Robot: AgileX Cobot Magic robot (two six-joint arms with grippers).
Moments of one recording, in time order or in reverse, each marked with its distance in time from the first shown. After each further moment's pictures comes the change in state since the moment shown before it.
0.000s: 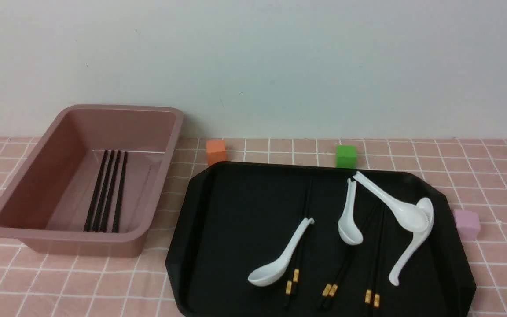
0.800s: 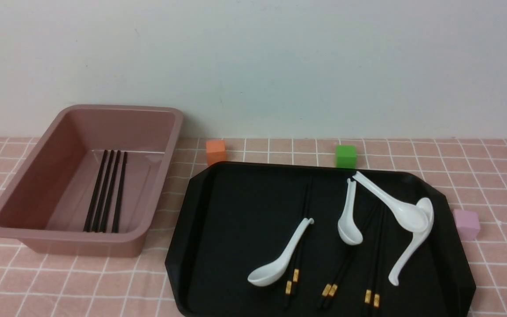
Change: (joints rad) right arm 0.000 0.000 0.000 0.000 0.000 0.000; left arm 0.000 0.000 0.000 0.000 0.000 0.000
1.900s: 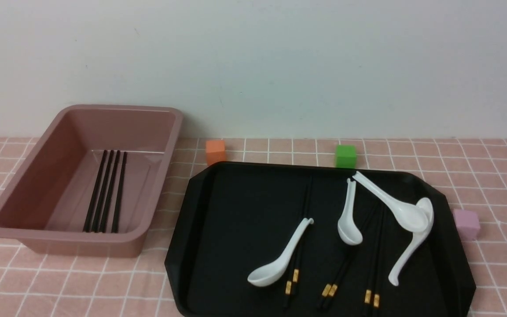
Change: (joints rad) right arm 0.022 0.896 -0.717 0.174 0.517 -0.093; left arm 0.000 0.000 0.000 0.000 0.000 0.000
